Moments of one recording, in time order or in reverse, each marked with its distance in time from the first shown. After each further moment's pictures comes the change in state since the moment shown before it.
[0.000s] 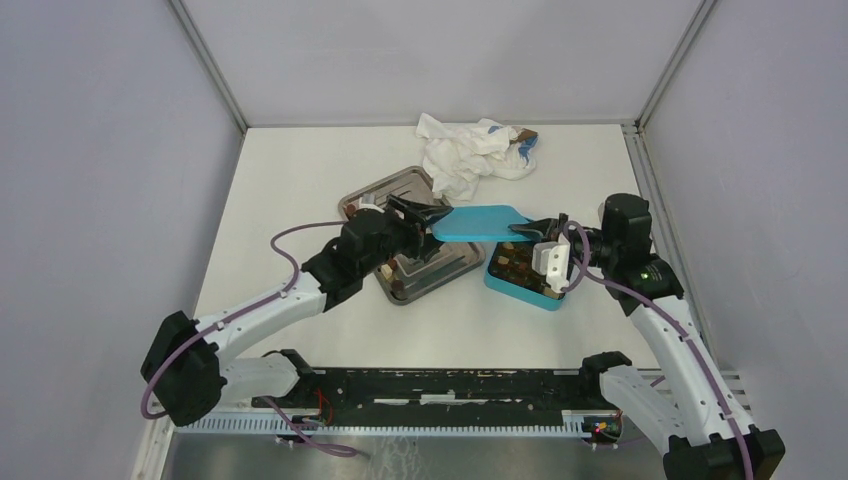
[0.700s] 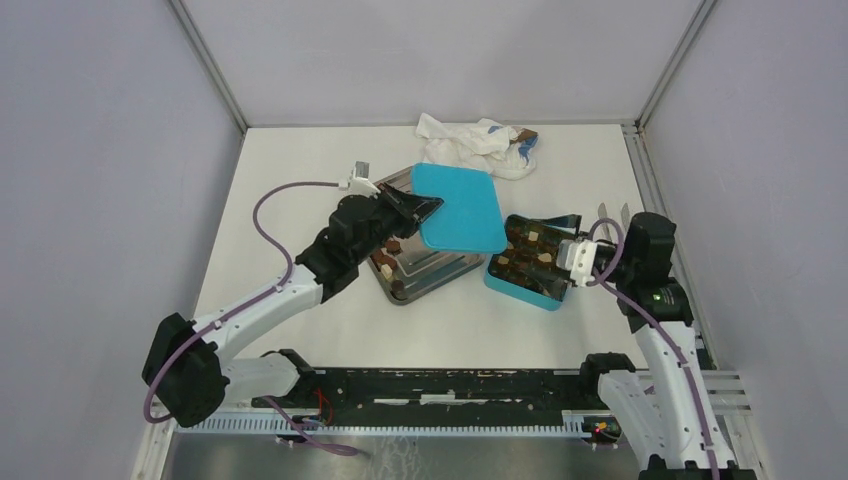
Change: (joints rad) left arm 0.040 0.034 0.045 0.098 -0.012 0.356; right arm -0.156 -0.117 -0.082 -0.094 -0.114 0.121
